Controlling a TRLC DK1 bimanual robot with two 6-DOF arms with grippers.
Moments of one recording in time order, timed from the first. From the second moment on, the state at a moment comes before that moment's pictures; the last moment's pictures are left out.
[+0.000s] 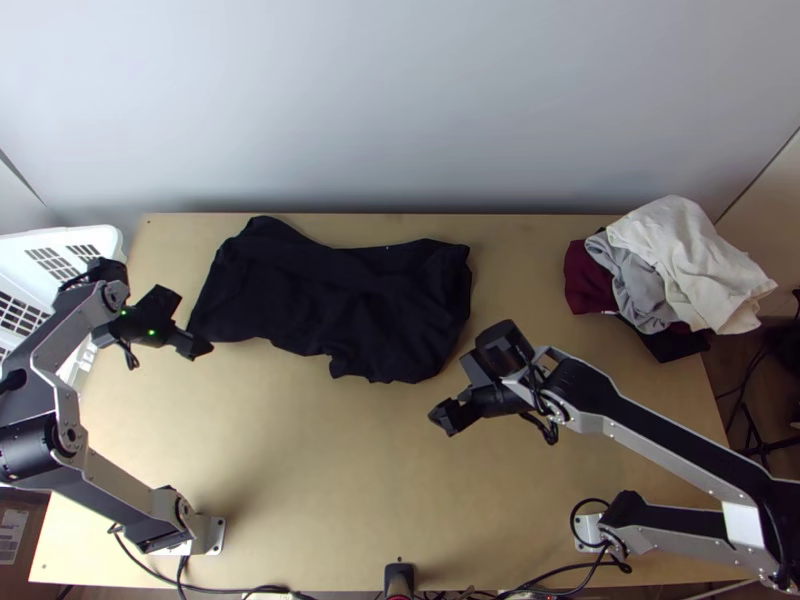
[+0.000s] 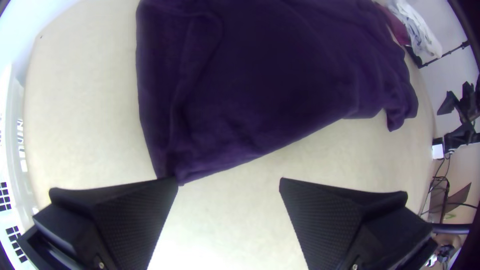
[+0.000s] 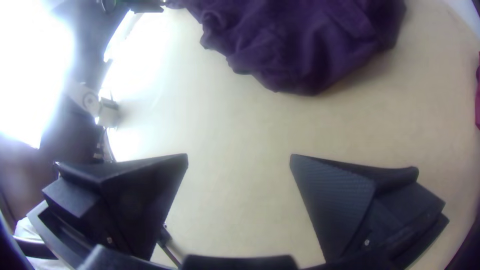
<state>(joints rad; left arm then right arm) 0.37 1.71 1.17 -0.79 0.35 0.74 0.80 1.32 0.92 -0.58 -0.32 0.34</state>
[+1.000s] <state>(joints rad) 0.35 1.73 1.15 -0.68 0.37 0.60 0.85 1.67 1.02 -0.32 -0.30 0.47</state>
